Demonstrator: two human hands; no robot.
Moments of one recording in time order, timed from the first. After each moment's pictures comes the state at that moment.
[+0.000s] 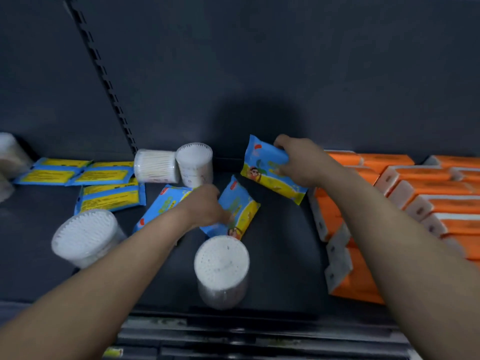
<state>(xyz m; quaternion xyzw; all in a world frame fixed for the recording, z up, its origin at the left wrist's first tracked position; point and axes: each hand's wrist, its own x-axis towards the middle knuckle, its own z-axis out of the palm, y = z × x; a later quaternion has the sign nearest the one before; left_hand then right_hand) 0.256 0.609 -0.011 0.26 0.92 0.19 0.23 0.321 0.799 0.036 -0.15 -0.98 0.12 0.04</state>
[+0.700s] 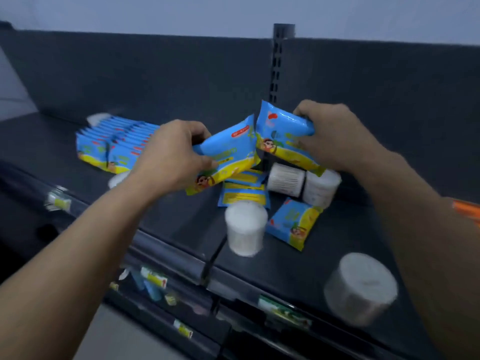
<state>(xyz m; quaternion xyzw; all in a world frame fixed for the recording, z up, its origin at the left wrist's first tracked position) 0.253 0.361 0.106 0.15 0.93 0.29 -0.16 0.258 0.596 0.120 0.06 -0.97 0.13 0.22</state>
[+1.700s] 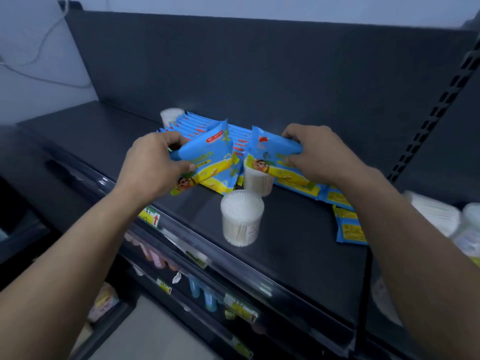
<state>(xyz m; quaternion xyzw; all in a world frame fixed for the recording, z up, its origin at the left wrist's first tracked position) 0.117 0.107 0.062 0.03 0.93 0.33 -0.18 0.105 0.363 0.084 0.09 -0.98 0.16 0.10</state>
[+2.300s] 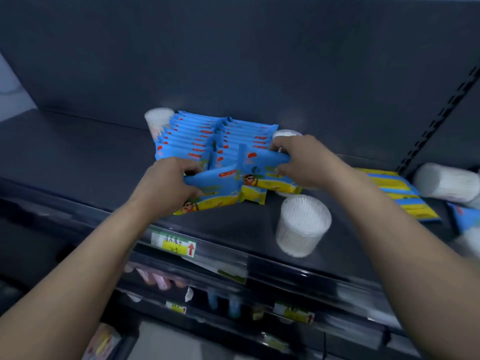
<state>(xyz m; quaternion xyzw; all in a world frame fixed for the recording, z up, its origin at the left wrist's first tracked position) 0.018 0.017 0.023 0.18 0.95 0.27 0.00 0.053 0.255 0.046 -0.01 -0.99 0.13 0.04</state>
